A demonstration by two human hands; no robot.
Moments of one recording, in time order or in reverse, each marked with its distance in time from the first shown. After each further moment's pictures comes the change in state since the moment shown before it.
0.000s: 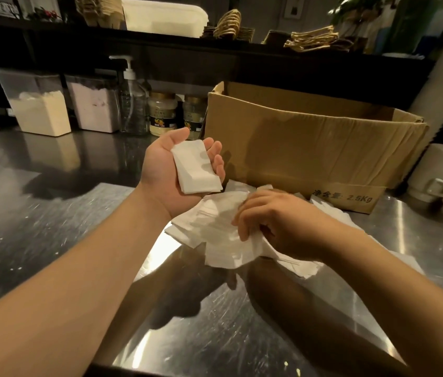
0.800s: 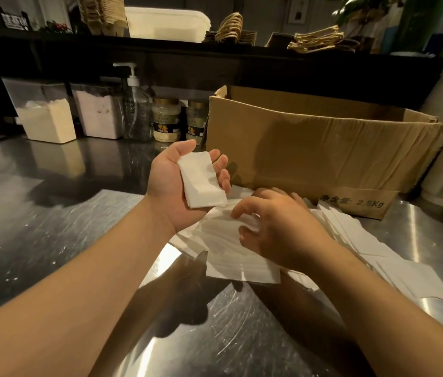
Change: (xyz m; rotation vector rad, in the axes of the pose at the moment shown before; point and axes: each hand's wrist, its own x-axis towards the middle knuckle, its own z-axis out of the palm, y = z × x) left_hand 0.006 -0.011 -0.004 0.049 0.020 -0.010; right_hand 0.010 -0.012 0.014 0.072 0.109 0.379
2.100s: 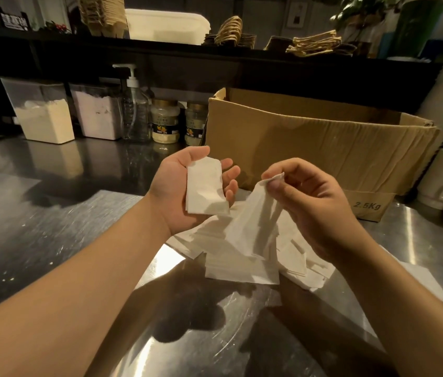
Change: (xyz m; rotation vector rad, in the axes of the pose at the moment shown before) left_hand -0.003 0.001 0.004 0.143 0.047 -0.101; right_hand -0.013 0.007 -0.027 1.221 0.269 -0.098
